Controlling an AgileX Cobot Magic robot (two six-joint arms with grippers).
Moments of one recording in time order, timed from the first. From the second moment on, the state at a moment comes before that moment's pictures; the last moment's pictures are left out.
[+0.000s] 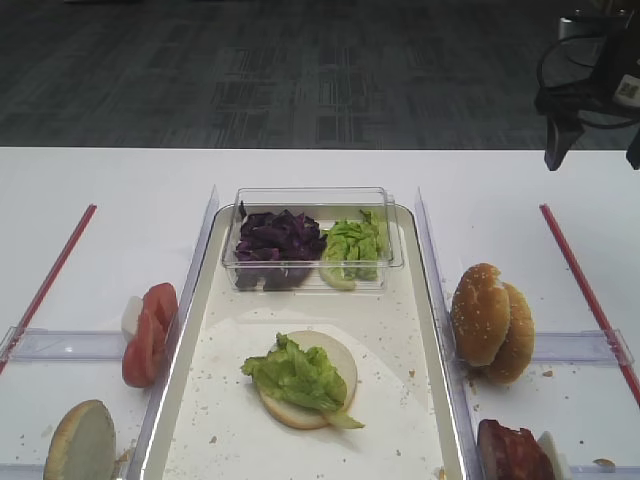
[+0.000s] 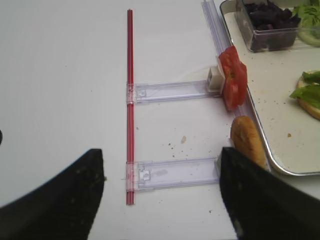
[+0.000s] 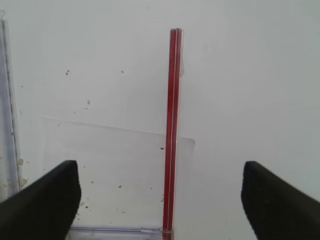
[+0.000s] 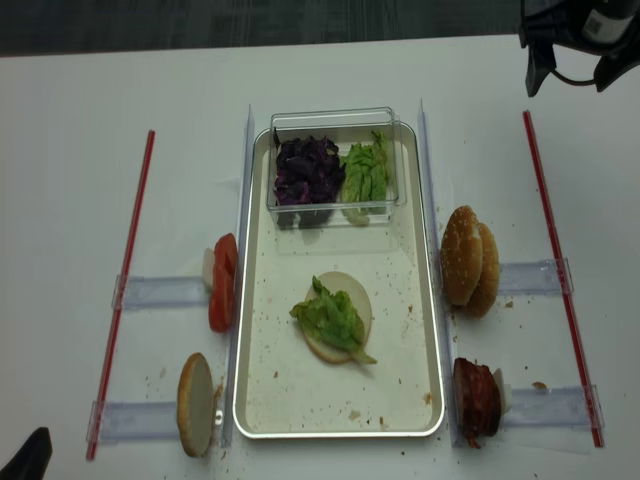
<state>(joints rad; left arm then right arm) -0.01 -0.02 -0.49 0.00 1.19 -0.03 -0.04 2.01 -1.76 0.09 1.23 -0.09</state>
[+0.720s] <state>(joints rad) -0.01 -0.02 -0.49 0.00 1.19 -0.03 -0.04 1.62 -1.61 0.09 1.24 -0.12</state>
